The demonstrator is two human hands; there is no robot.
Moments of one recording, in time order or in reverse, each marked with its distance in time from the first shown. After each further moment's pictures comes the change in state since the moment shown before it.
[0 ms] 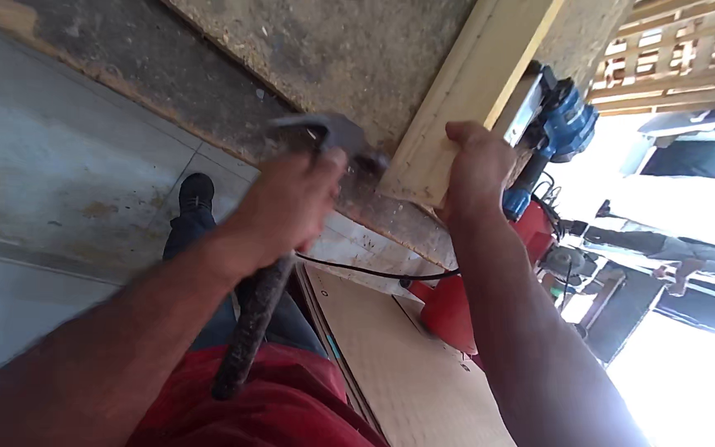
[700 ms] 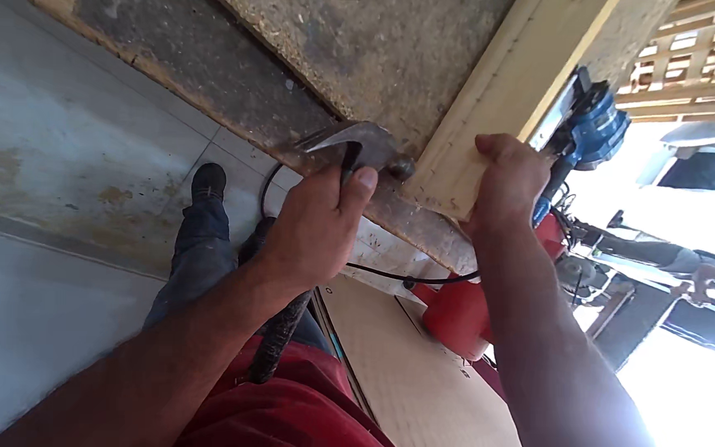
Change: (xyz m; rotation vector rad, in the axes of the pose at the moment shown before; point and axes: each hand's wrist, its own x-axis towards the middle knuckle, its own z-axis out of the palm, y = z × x) left_hand -0.014 -0.027 0.015 0.071 0.176 0.200; right_hand -0.009 0.005 -0.004 -0.043 0.038 0.009
